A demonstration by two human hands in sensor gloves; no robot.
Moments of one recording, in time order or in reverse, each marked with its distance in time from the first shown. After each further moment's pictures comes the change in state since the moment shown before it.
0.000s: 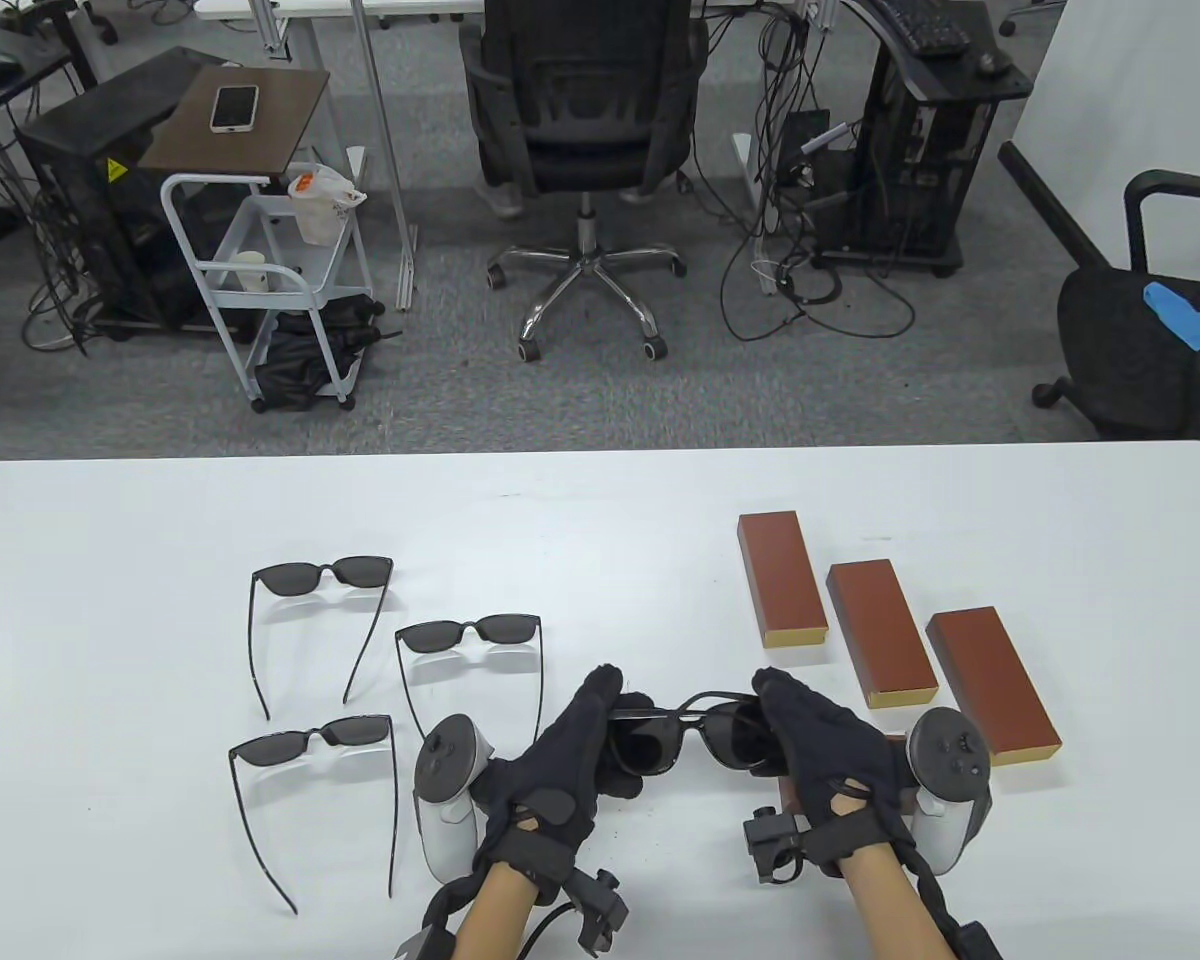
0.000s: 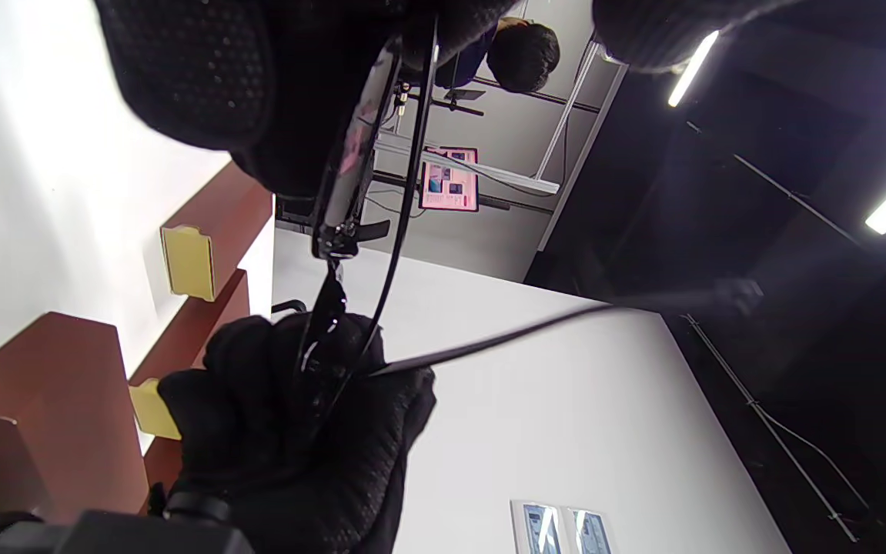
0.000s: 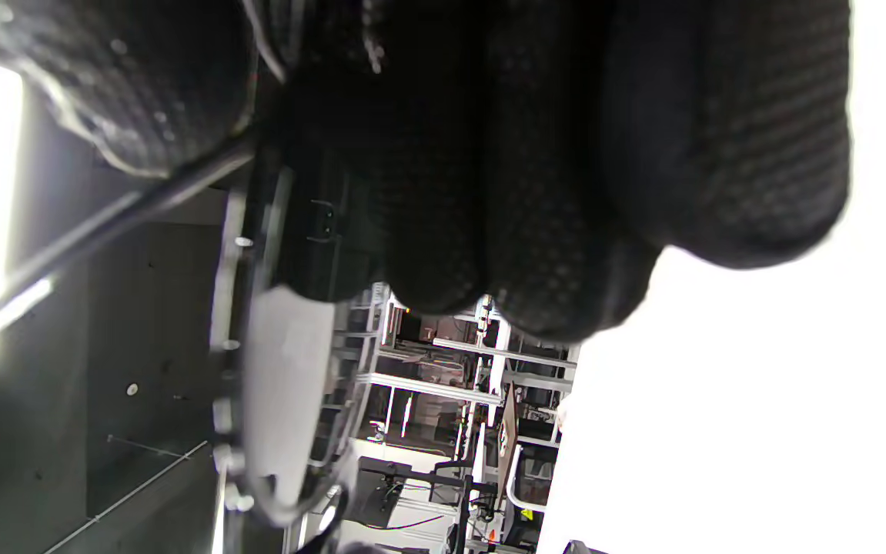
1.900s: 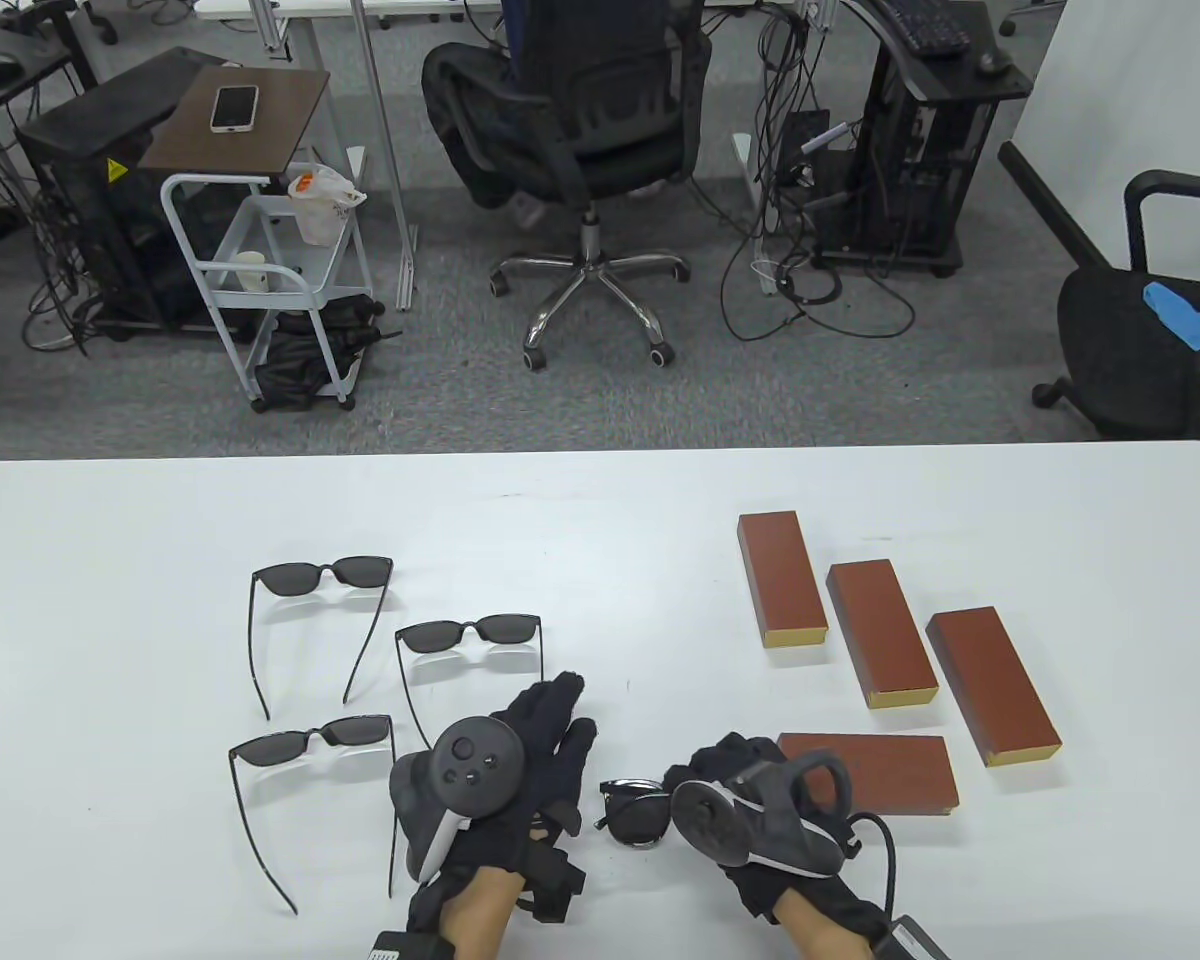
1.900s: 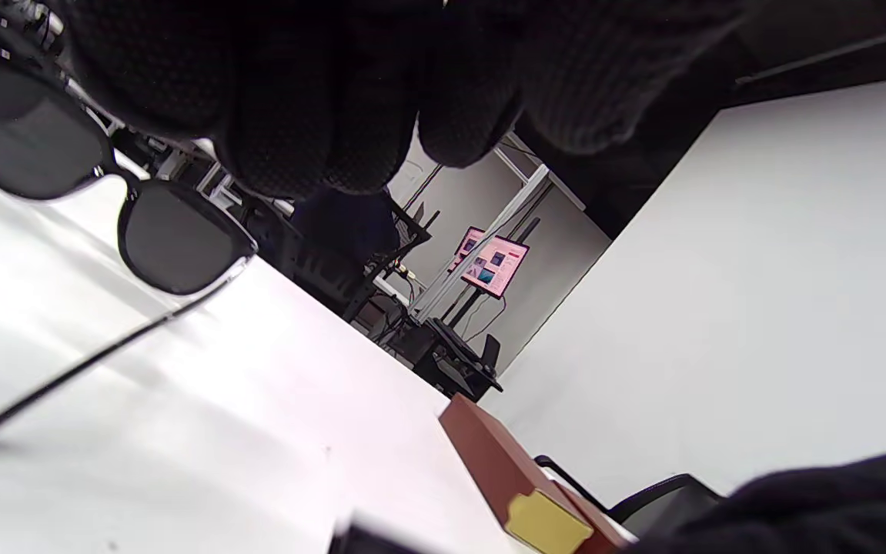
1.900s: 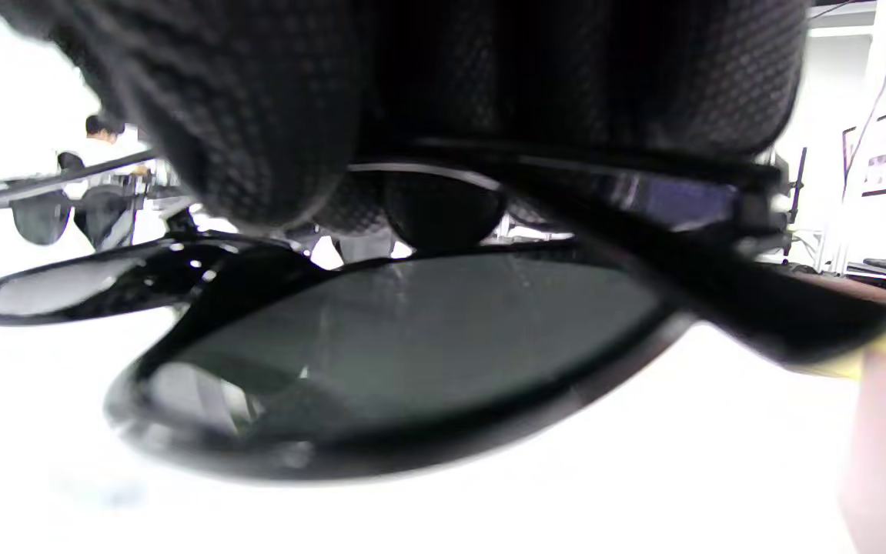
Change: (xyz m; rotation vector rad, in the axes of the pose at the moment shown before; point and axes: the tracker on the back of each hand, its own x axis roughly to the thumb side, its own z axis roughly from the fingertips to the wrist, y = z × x) left_hand 0.039 0.015 0.011 0.375 -0.059 -1.135; right_hand 0.015 0.108 0.038 0.343 -0.629 1.399
